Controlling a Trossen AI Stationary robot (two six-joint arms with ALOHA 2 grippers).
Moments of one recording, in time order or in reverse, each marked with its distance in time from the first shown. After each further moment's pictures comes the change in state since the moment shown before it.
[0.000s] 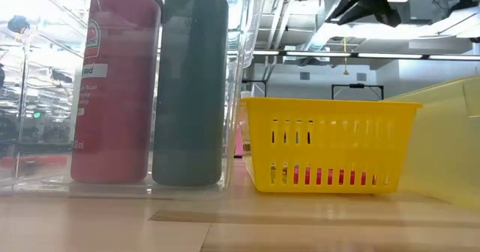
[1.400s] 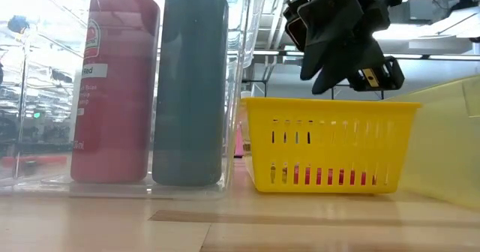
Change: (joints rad) left arm -0.294 0.146 0.001 0.758 -0.089 0.157; right arm 0.438 0.720 -0.001 0.459 -0.340 0.467
